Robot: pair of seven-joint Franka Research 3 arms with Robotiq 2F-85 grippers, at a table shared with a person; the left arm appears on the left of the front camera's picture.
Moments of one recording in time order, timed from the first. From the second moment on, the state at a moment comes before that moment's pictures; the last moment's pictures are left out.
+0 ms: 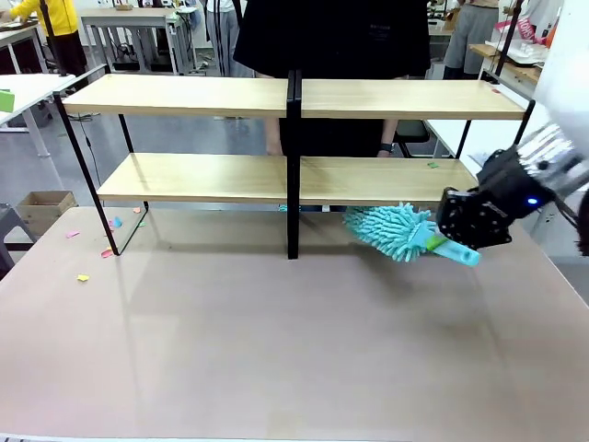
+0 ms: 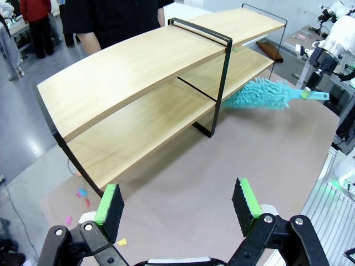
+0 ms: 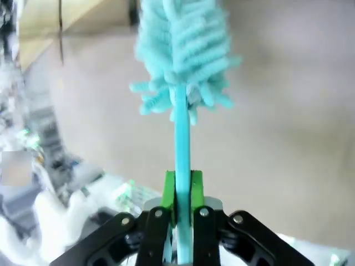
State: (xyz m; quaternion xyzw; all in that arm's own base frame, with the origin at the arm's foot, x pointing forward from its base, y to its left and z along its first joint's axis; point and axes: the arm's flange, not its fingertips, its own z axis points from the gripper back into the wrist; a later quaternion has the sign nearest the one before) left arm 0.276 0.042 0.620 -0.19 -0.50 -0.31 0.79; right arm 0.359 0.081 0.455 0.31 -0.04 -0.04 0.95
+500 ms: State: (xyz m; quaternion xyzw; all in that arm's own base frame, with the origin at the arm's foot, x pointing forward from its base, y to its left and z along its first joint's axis) left arm 0.276 0.042 0.620 -0.19 -0.50 -0.31 0.79; right arm 0.250 -0.060 0.480 0.42 0.18 0.06 0.89
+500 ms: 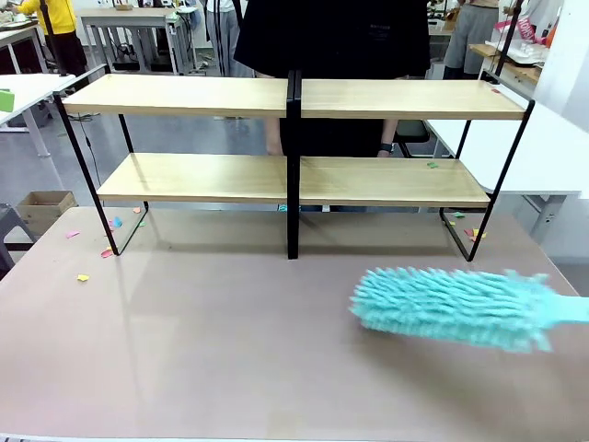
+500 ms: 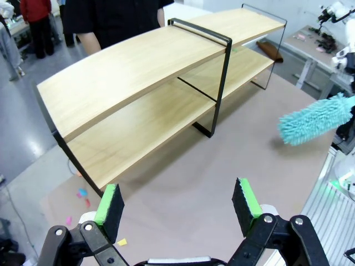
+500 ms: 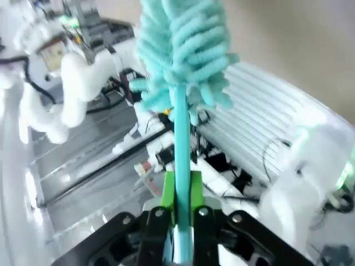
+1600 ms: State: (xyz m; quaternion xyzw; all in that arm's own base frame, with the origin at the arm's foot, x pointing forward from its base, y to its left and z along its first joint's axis) left arm 0.276 0.042 0.620 -0.19 -0.50 -0.31 0.79; right arm 0.190 -0.235 0.579 0.49 -0.04 0.13 0.86
